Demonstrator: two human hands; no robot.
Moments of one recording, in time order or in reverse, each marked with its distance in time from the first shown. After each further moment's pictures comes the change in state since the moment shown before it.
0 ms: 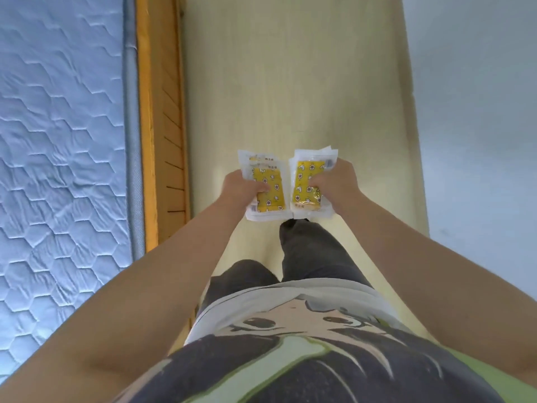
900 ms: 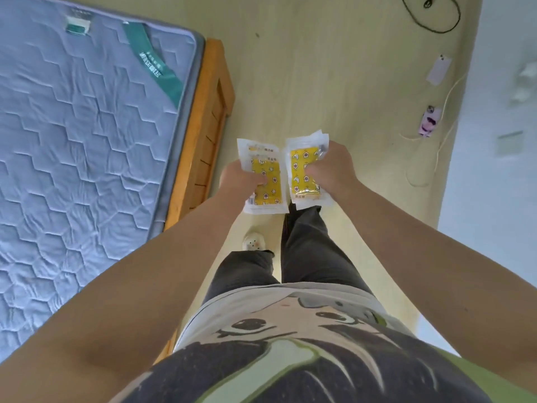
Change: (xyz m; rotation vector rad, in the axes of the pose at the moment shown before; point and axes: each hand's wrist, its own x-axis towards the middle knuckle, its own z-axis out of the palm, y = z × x) left_hand 0.363 0.555 -0.118 -0.127 0.187 -0.040; right_hand 0.442 -0.581 0.059 -0.334 -0.198 -0.265
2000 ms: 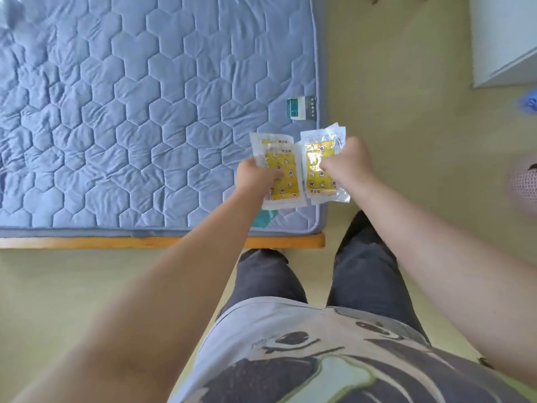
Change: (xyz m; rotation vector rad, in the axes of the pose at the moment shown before) left_hand 0.267 0.246 -0.280 -1.125 0.757 -0.383; right_hand 0.310 -0.534 0.242 -0.852 -0.759 -0.669
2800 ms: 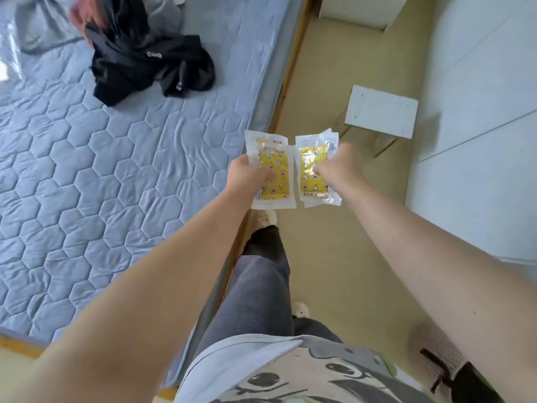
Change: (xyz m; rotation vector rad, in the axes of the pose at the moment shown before) left_hand 0.135 0.438 0.235 -0.284 0.096 0.088; right_hand 0.386 -0.198 -0.337 -0.119 -0.102 -0.175
